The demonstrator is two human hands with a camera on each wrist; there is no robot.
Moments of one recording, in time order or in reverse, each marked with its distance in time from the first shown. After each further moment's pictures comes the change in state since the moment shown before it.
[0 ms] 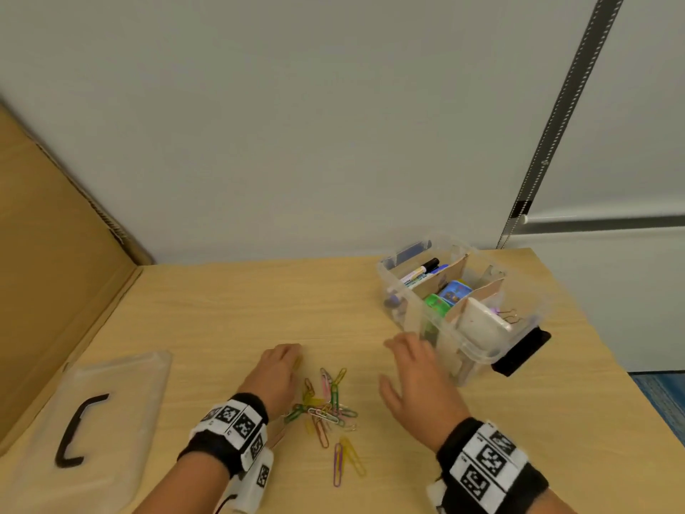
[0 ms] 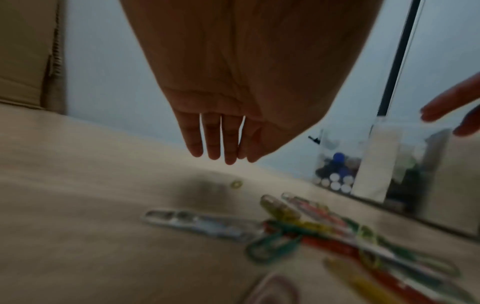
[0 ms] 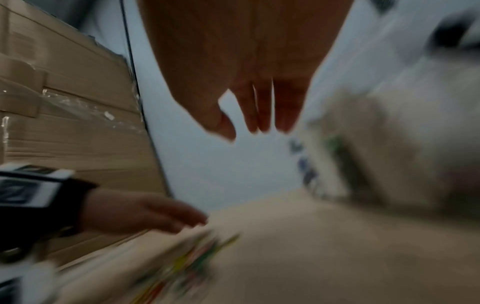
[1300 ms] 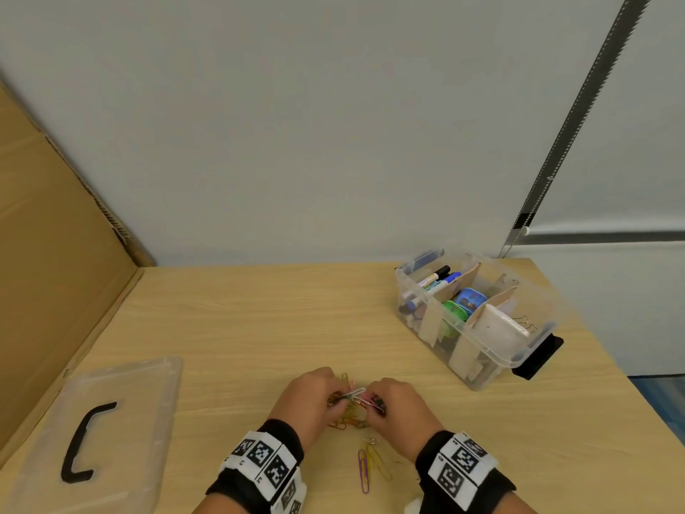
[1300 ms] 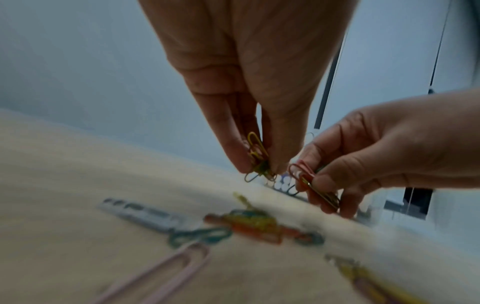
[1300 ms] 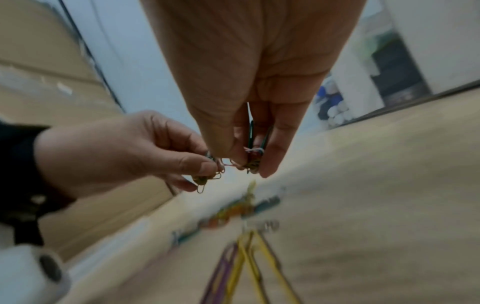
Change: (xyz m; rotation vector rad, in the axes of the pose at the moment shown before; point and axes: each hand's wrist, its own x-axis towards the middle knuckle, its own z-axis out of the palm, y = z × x) left_hand -0.029 0.021 -0.002 -0.191 0.167 0.304; right_hand 0.011 -0.041 0.055 0.200 -0.188 0.089
